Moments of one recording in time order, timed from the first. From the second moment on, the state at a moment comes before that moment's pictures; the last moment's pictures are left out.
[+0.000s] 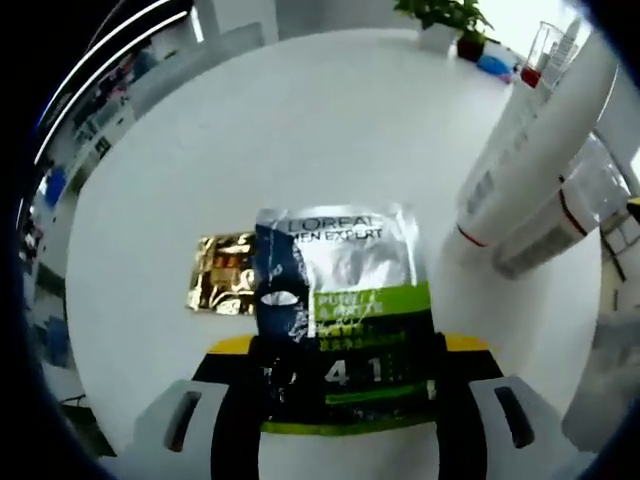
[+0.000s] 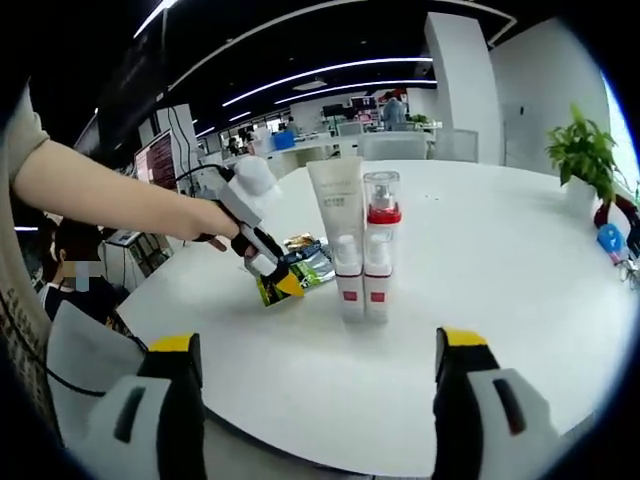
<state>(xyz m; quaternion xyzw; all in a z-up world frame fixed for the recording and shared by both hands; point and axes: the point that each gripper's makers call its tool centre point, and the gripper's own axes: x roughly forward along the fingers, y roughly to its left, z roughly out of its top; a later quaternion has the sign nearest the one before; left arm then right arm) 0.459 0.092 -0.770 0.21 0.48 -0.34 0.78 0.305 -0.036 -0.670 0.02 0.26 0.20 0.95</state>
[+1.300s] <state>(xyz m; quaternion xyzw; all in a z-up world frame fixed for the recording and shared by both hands) 0.400 0.104 -0.725 0.05 0.41 -0.33 0.85 0.303 -0.030 -0.666 0.01 0.25 0.21 0.94</state>
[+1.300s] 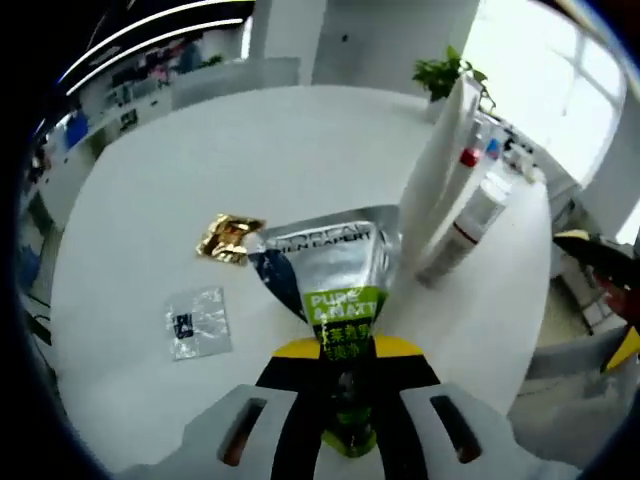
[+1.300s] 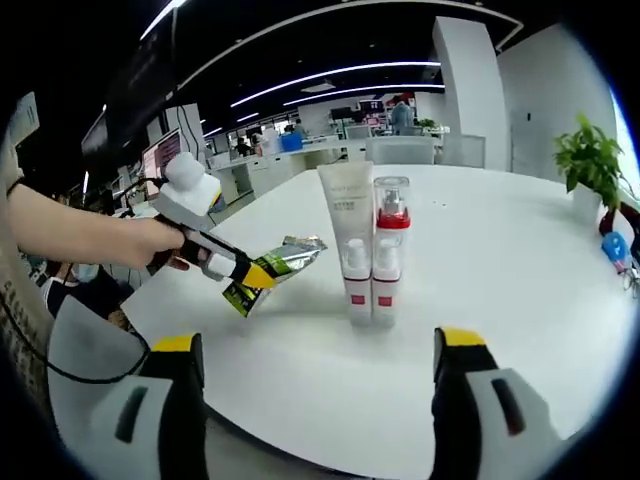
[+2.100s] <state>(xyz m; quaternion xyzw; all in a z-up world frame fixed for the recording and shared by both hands) 0.352 0.113 -0.659 -0.02 0.31 -0.34 0.89 0.298 -0.012 -0.657 0.02 0.24 0.25 0.94</state>
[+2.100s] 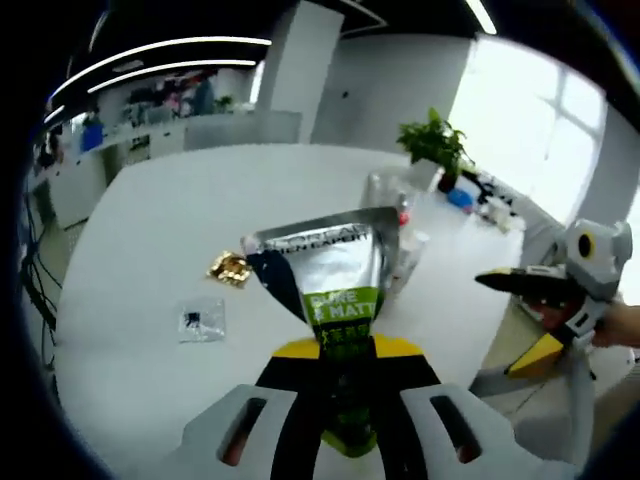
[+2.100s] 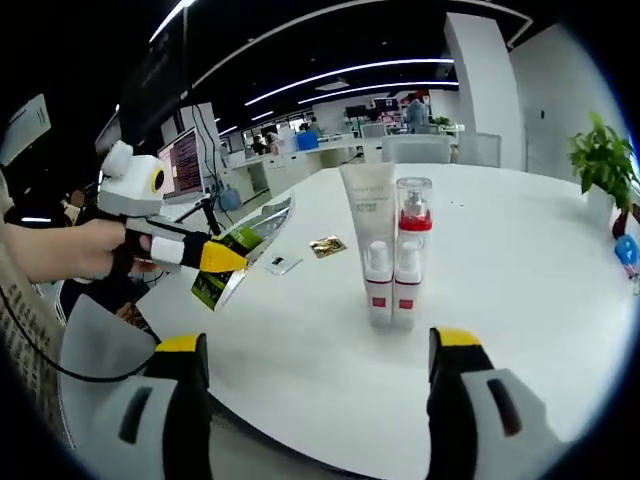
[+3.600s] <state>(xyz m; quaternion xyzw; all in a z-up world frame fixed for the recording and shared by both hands) 0.289 0.109 -0.630 -0.06 0.25 -0.37 0.89 0.321 0.091 -0.608 0.22 0.21 0.34 0.89</state>
